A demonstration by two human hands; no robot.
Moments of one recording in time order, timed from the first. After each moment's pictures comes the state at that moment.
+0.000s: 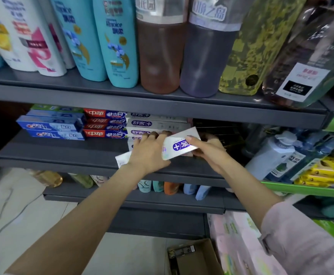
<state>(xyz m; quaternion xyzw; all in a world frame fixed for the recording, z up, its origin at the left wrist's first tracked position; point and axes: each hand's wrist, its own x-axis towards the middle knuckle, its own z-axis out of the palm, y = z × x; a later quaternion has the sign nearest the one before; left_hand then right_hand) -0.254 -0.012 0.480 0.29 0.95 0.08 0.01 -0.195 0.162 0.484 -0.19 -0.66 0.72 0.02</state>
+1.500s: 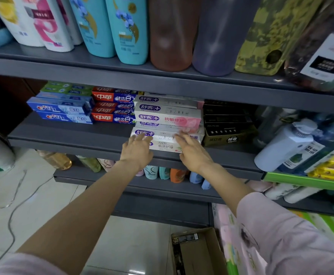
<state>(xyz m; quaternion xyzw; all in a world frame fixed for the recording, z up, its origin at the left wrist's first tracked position) -0.257 -0.053 0.430 0.17 0.98 0.06 0.09 -0.208 0.122 0.416 0.00 -0.99 0.16 -0.05</state>
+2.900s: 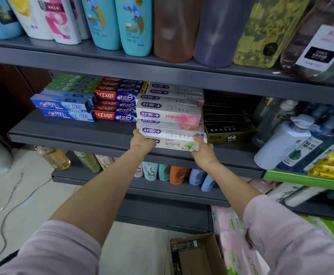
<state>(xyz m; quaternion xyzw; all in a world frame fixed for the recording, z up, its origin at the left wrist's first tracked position) -0.272 -0.037 0.410 -0.10 0.85 0.51 0.14 -0.187 0.135 0.405 -0.24 -0.88 0.42 -0.04</state>
